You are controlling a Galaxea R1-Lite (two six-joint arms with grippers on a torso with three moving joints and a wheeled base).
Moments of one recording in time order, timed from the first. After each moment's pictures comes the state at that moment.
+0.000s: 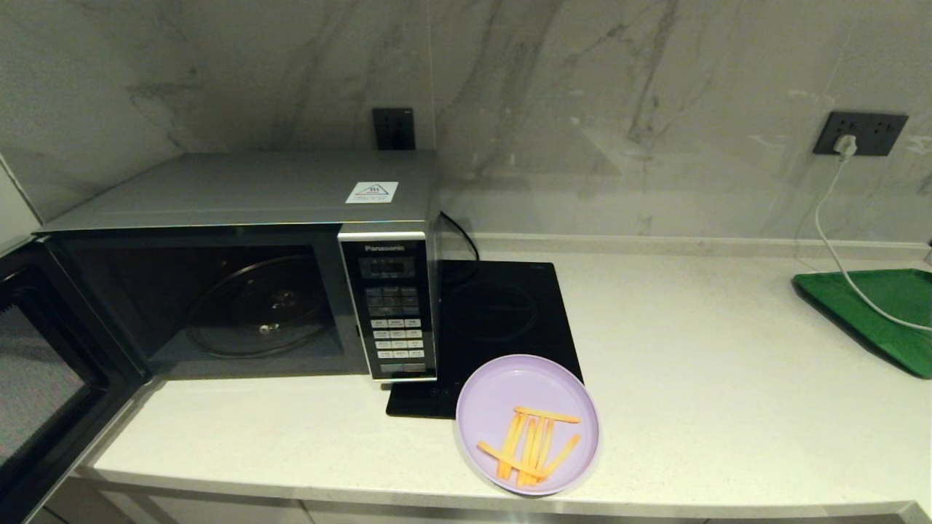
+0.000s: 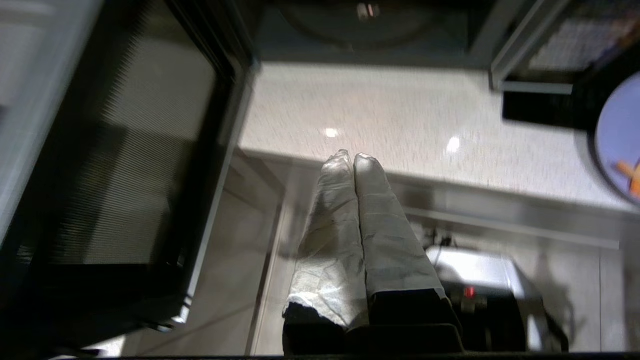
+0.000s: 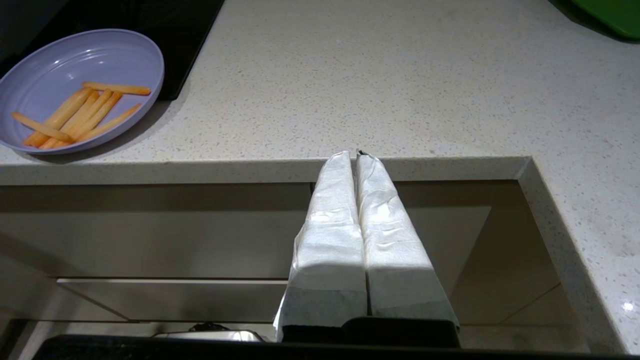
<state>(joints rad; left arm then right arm) -0.30 0.98 -1.41 1.01 0.43 -0.20 0.00 0.00 -0.11 0.26 -0.04 0.10</state>
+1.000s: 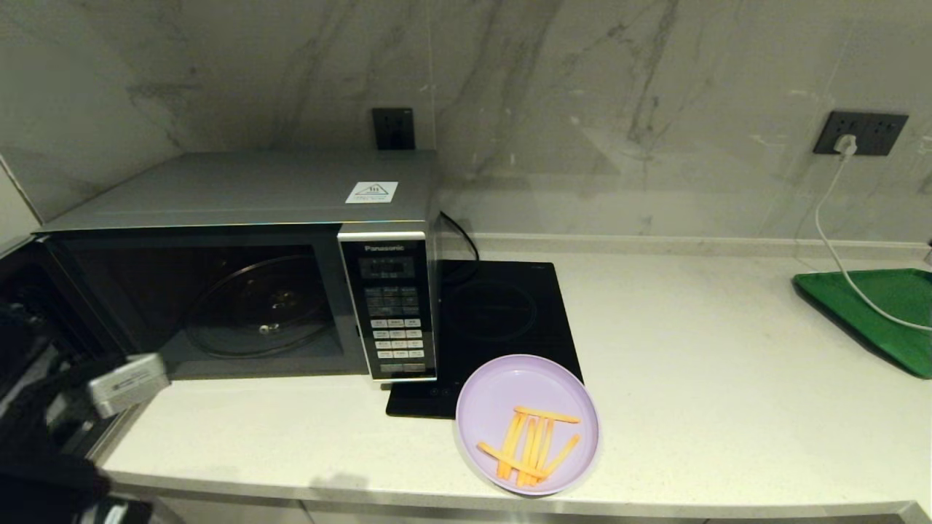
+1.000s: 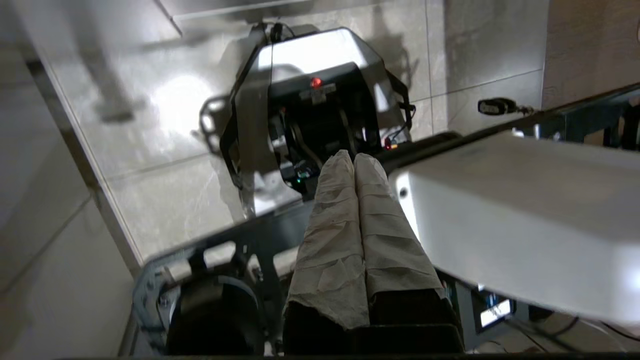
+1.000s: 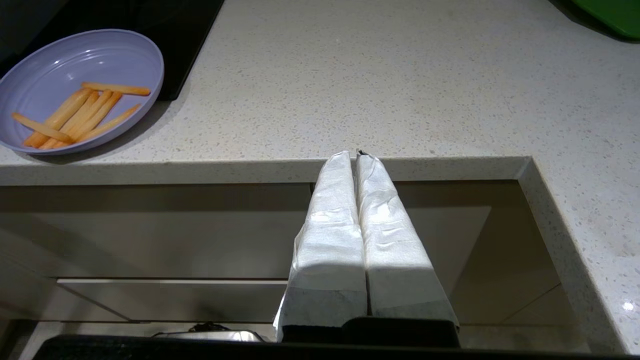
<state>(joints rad) -0.44 1.20 -0.97 0.82 -0.18 -0.31 0.00 0.00 -0.11 0.26 -0.04 0.10</state>
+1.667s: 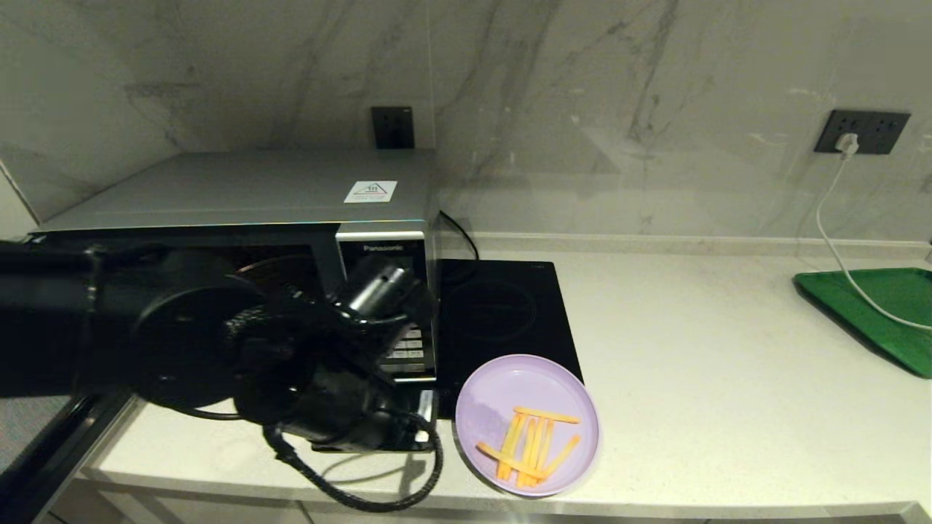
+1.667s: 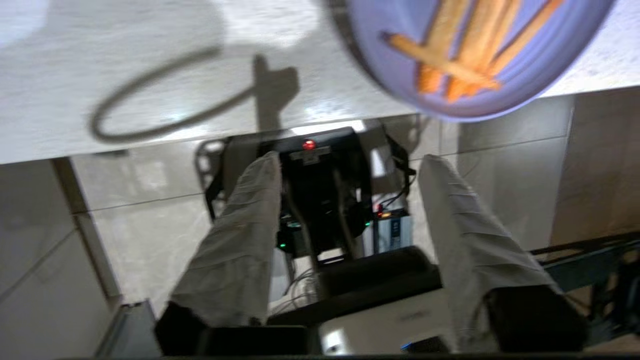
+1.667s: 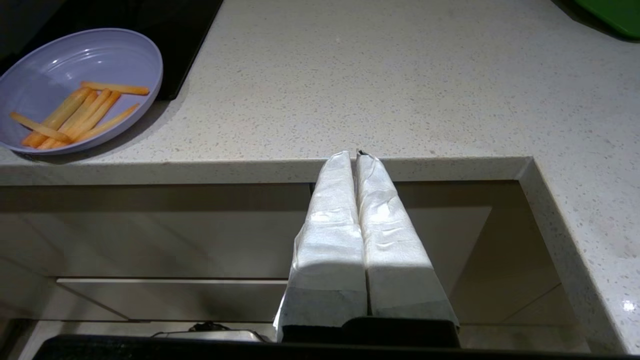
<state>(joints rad) -0.78 1.78 -1.26 0.53 0.11 -0.64 0.00 0.00 -0.11 0.26 -0.04 0.10</state>
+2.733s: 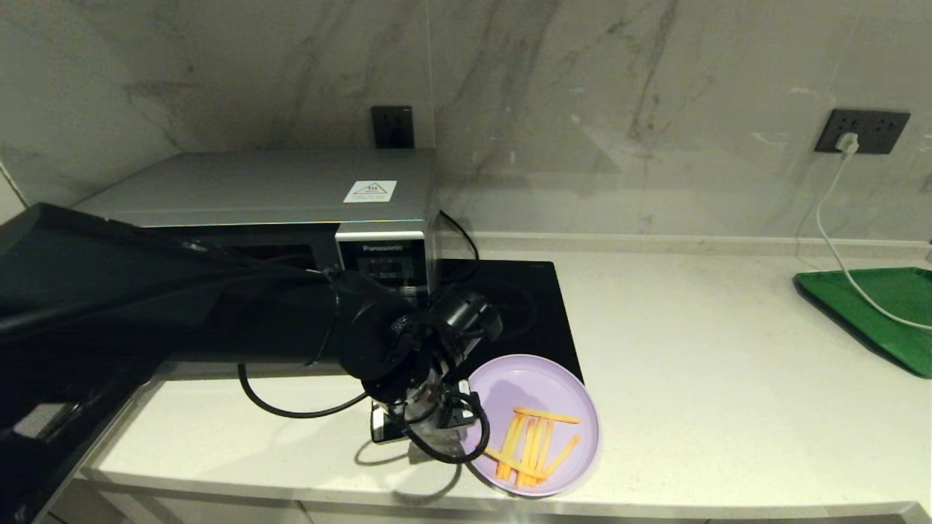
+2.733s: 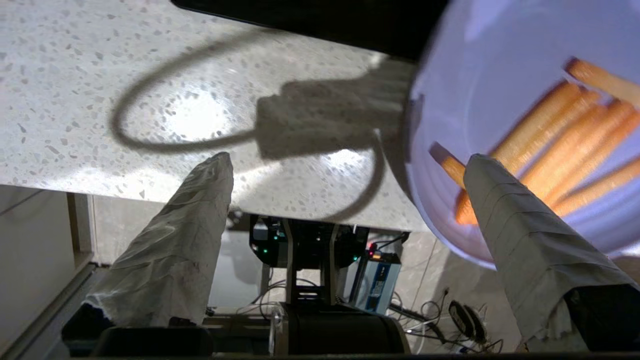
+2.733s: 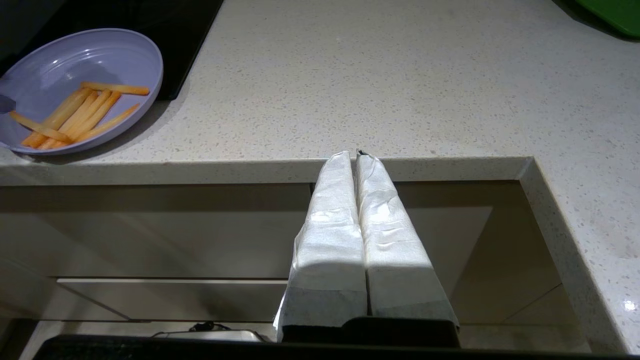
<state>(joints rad) -0.76 2.07 -1.46 0.57 0.24 -0.87 0.00 0.00 -0.11 0.26 -0.04 0.10</state>
